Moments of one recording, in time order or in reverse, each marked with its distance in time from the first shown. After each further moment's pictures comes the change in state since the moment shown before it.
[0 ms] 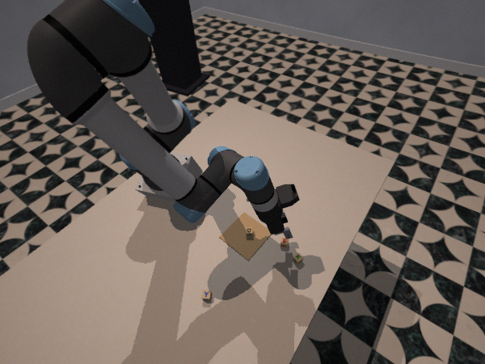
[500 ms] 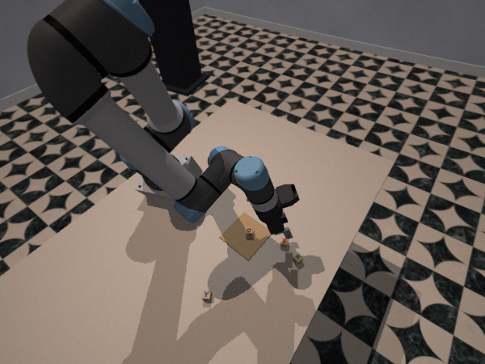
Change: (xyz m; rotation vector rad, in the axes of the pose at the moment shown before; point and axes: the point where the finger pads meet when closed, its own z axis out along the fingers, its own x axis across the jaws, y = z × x) arm 0.000 0.000 0.000 0.000 0.000 0.000
